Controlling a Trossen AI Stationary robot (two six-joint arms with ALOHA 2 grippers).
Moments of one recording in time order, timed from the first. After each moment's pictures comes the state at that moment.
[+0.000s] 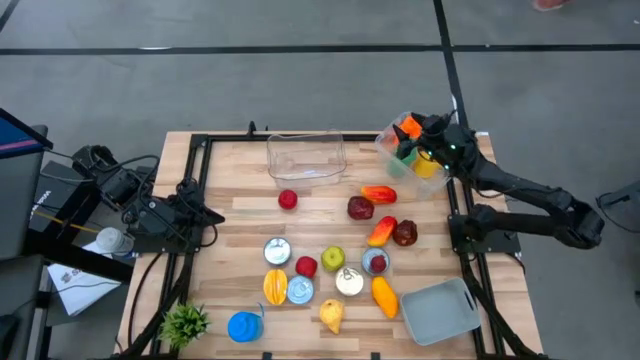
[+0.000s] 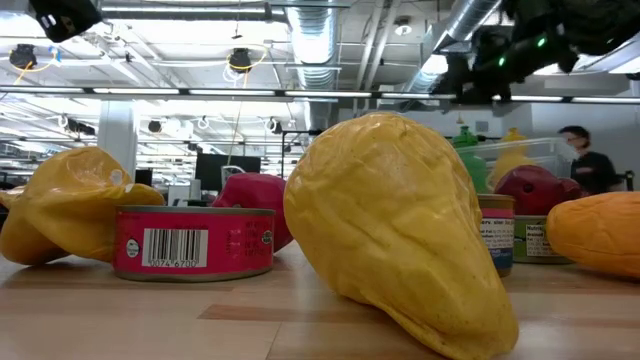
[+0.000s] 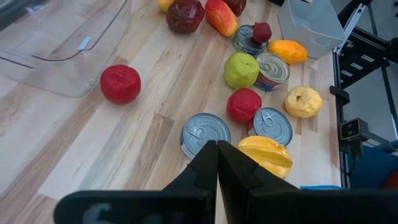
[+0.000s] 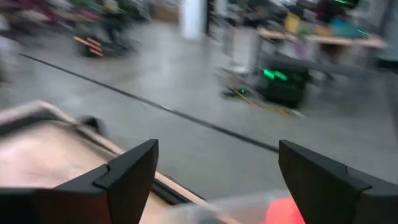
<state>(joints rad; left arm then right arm) -0.64 0.62 0.91 -1.10 -0.57 -0.85 -0.67 0.90 0.54 0.27 0.21 0.03</state>
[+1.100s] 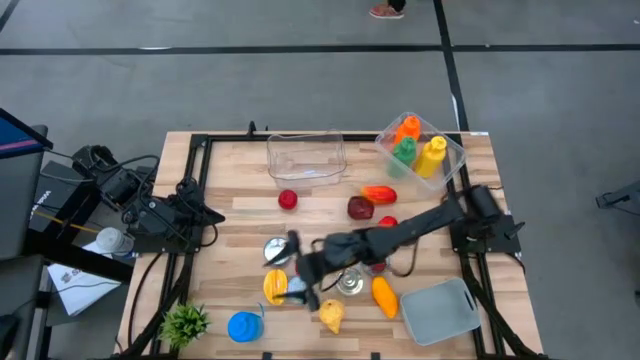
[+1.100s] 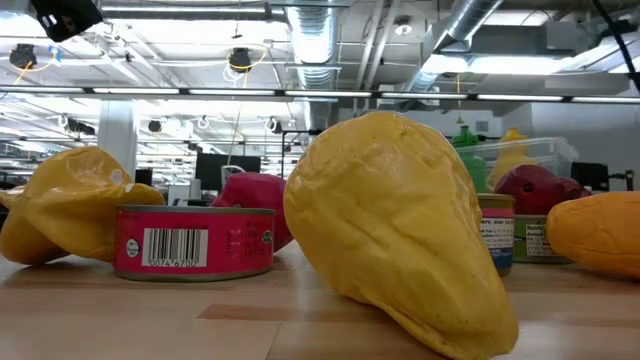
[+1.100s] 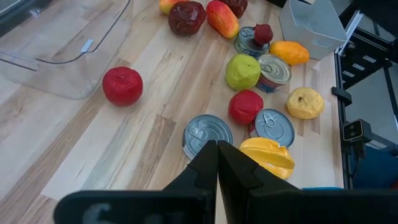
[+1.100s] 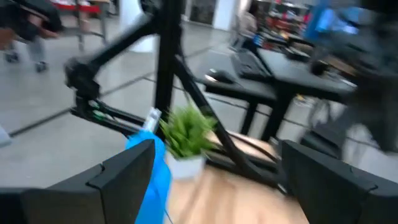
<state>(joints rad) -0.64 0.62 0.91 -1.10 -0.58 -0.84 0.33 1.99 1.54 0.36 -0.01 -0.16</state>
